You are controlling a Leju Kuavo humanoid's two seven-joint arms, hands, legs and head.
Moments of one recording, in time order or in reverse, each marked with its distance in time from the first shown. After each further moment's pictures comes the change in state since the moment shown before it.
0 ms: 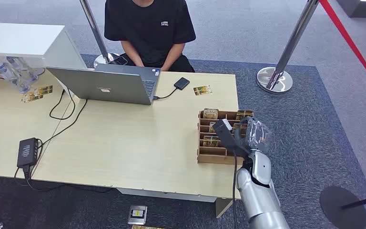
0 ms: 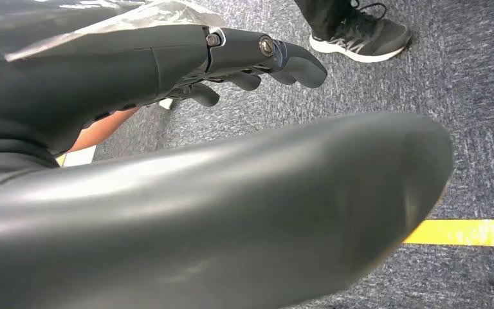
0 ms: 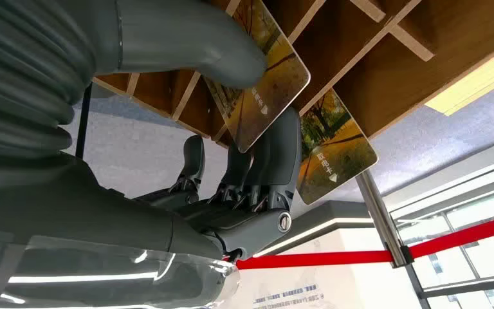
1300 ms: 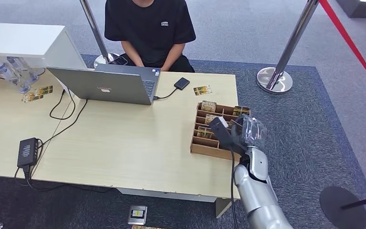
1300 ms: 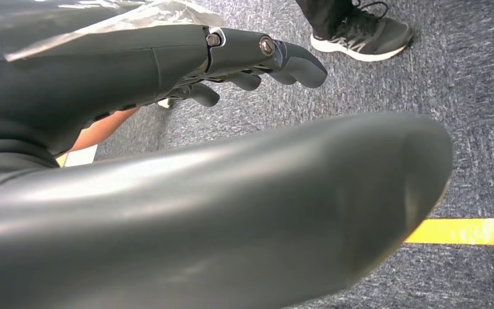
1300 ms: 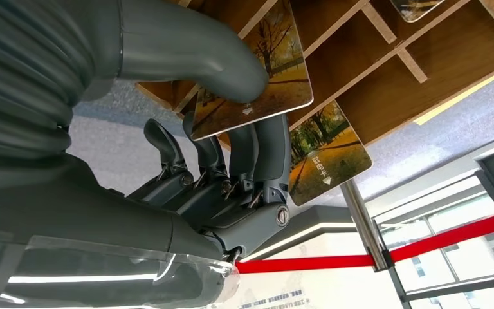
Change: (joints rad) left arm 0.003 0.003 0.000 0.007 -0.005 0.000 0.000; right arm -0.047 -0.001 0.016 0.078 -0.032 -0.023 -0.024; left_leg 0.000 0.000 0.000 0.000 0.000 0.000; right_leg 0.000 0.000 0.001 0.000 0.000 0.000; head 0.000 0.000
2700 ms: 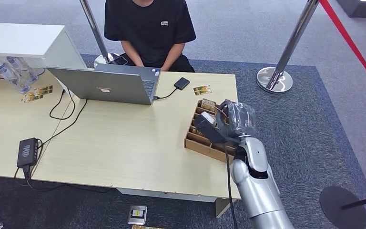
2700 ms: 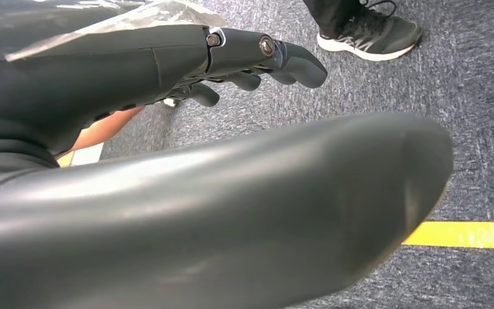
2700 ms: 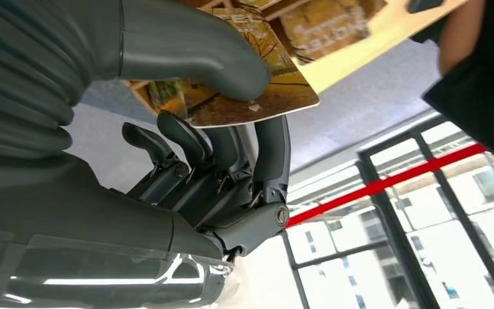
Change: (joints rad) left arm 0.000 0.000 0.008 0.001 -0.001 0.006 0.012; right arm 0.053 -0.039 0.233 -0.355 -0.059 0.241 -0.062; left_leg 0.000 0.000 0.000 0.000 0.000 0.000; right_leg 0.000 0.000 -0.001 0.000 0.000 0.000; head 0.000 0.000
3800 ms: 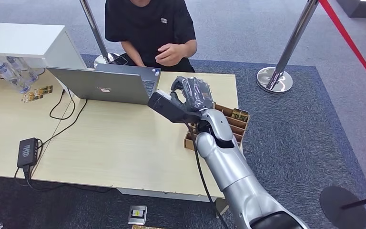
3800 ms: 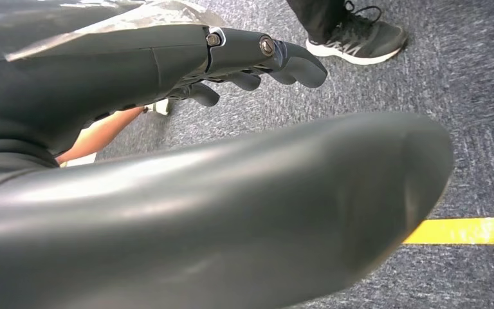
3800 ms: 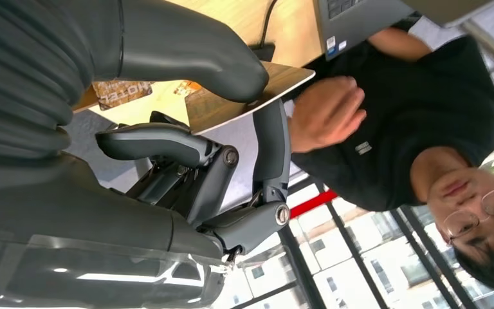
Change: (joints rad) left arm -0.003 0.000 -0.008 0.000 -0.040 -0.003 -0.004; right arm -0.293 0.171 0.130 0.309 -0.170 0.021 -0.062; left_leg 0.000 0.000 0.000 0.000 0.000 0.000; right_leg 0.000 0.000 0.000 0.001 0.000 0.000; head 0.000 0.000
